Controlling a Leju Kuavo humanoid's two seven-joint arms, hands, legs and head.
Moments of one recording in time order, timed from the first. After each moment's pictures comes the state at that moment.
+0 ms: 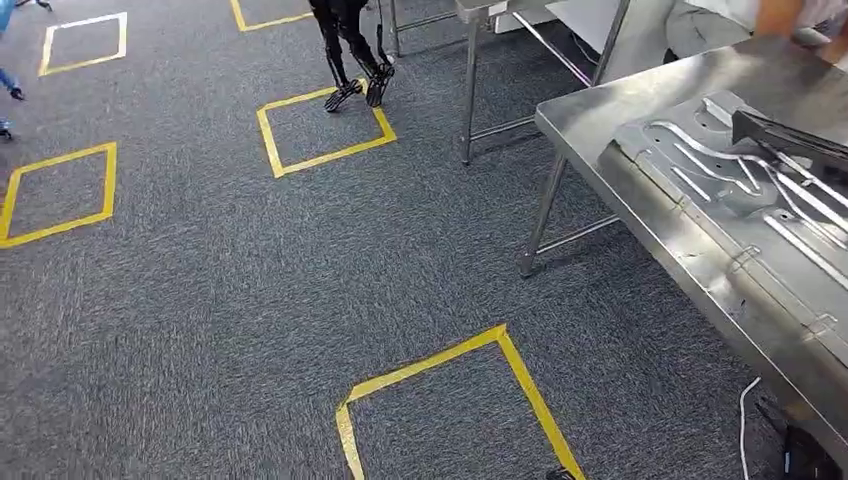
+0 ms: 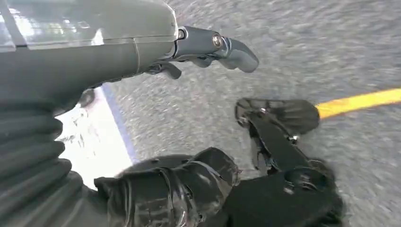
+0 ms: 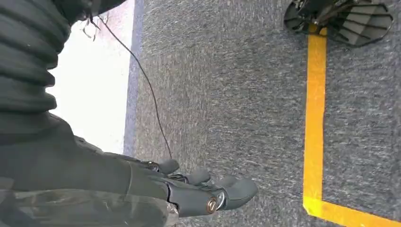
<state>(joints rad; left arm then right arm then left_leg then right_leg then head) -0.13 0.05 -1.20 -0.14 1.35 0.18 -0.03 -0.06 0.01 -0.02 -0.24 0.52 -0.06 0.05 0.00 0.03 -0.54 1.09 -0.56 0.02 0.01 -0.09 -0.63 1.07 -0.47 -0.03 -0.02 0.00</state>
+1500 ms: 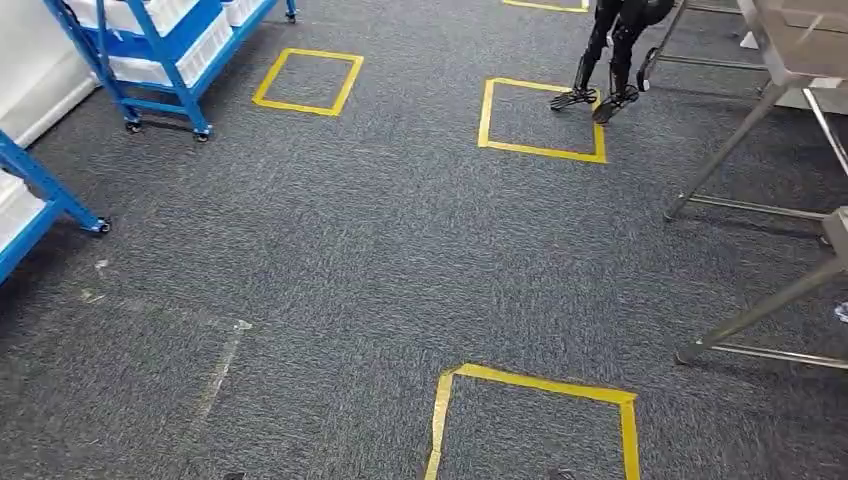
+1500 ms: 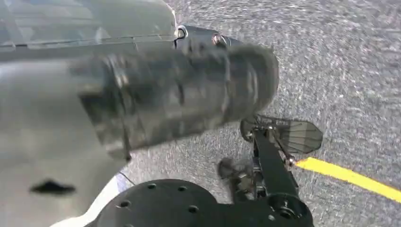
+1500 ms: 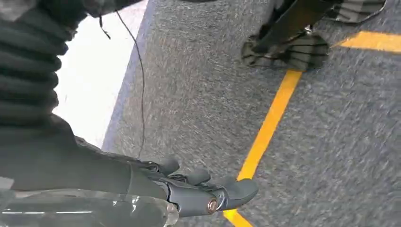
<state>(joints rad) -0.14 0.05 -1.22 -0.14 1.35 0.13 -0.10 -0.07 0.02 -0.14 -0.20 0.47 -0.04 0.02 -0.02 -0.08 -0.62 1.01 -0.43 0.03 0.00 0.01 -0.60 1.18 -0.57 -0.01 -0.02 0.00</state>
